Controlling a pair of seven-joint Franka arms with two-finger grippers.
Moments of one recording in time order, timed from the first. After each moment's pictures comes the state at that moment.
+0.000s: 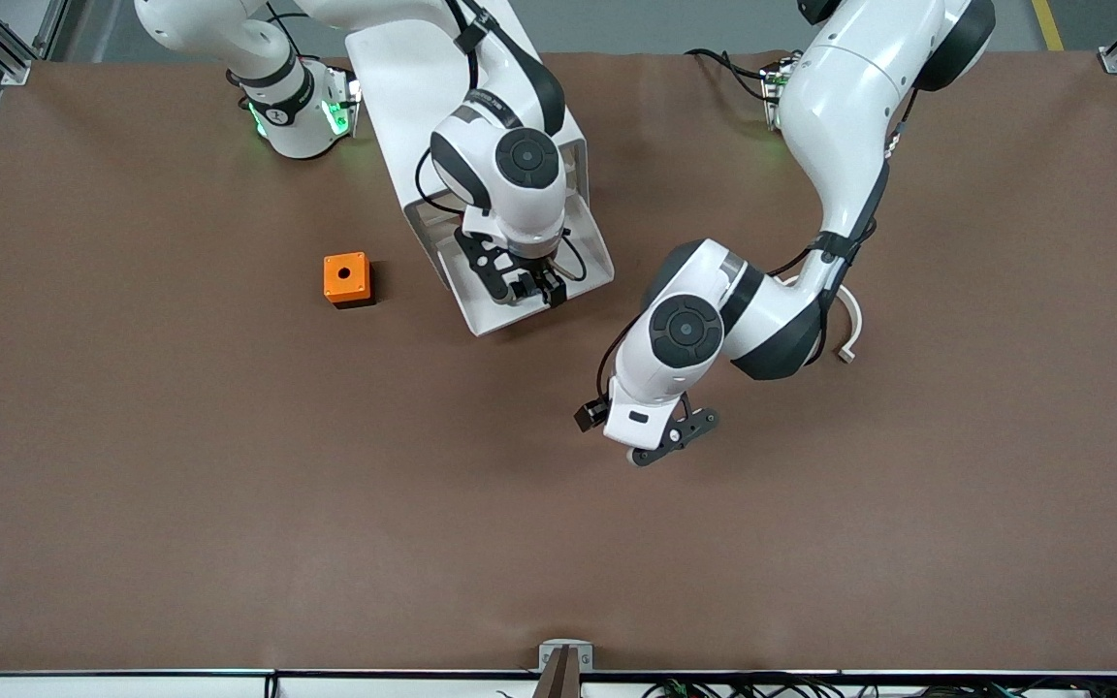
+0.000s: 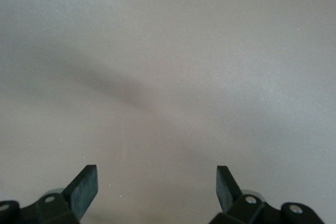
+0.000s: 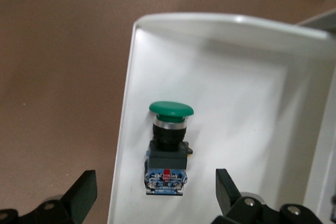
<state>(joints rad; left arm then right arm) -0.46 0.81 -0.20 -1.18 0.02 2.01 -1.10 0.87 0.45 -0.05 -1.72 0.06 2.07 1.77</state>
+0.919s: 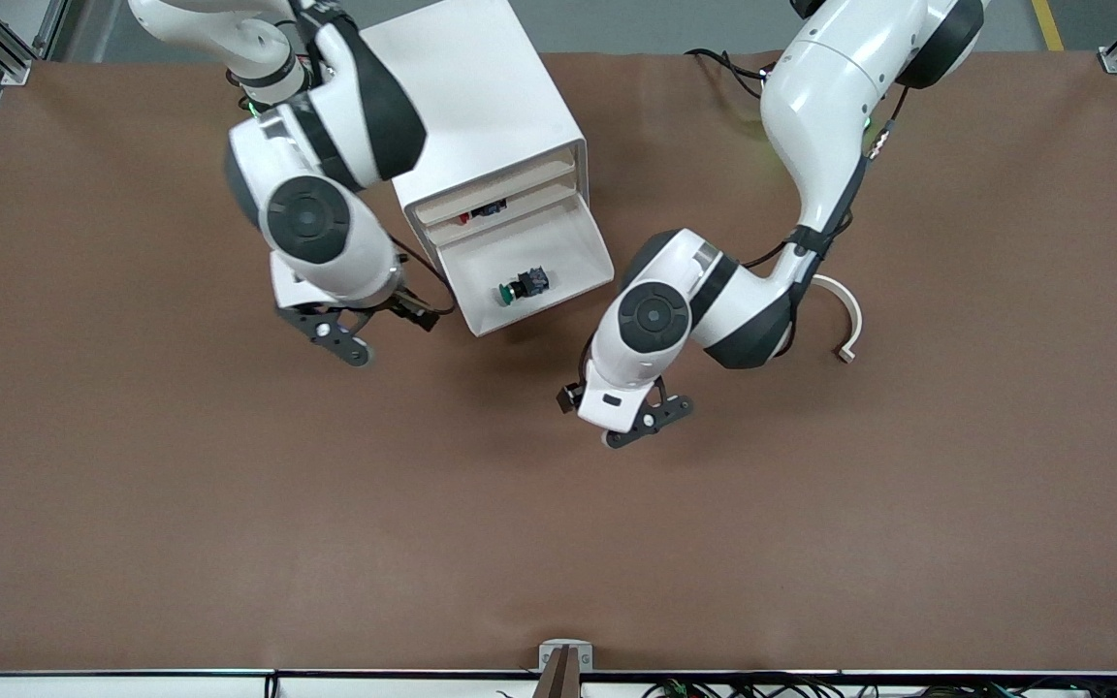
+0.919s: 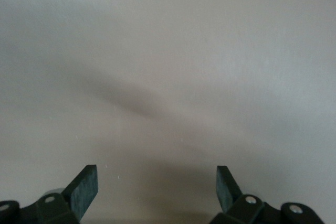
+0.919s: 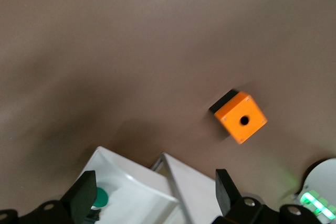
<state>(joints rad) -0.53 0.81 -0.20 -1.22 0.02 2.01 -1.10 0.52 0.30 -0.06 -1.57 0.06 1.64 0.98</state>
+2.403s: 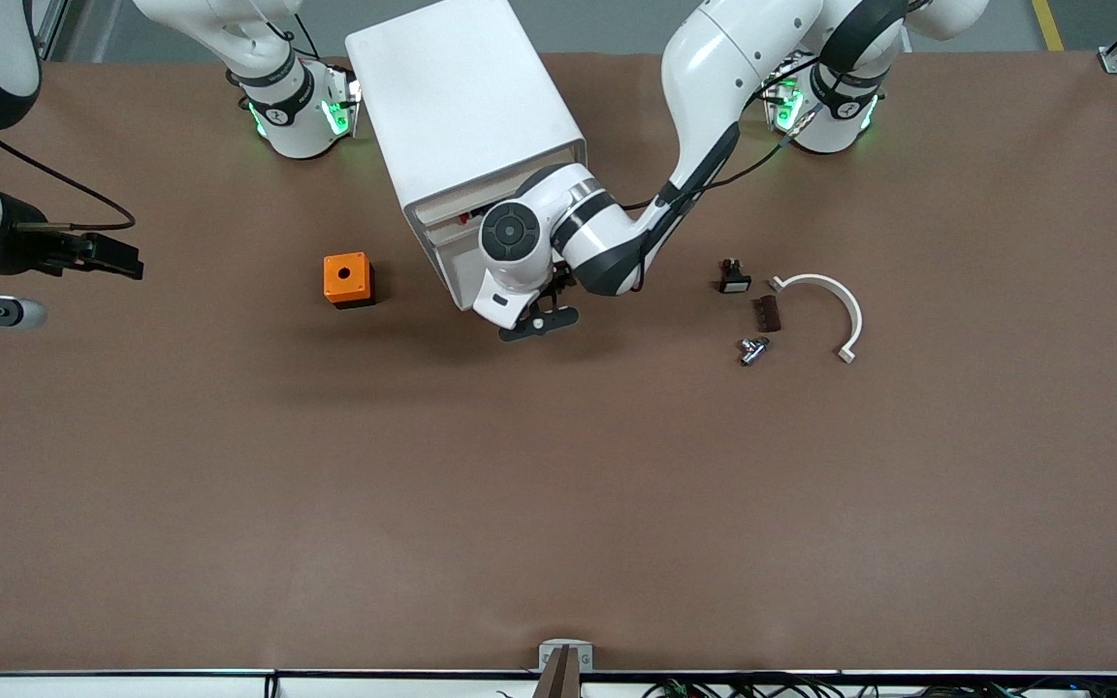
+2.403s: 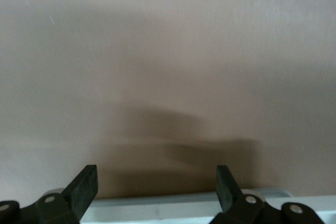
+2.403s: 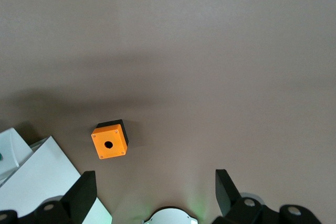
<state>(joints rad) -0.78 0.84 -0.21 -1.32 -0.10 2.01 -1.16 0.06 0.08 -0.07 -1.57 -0.02 1.45 0.05</state>
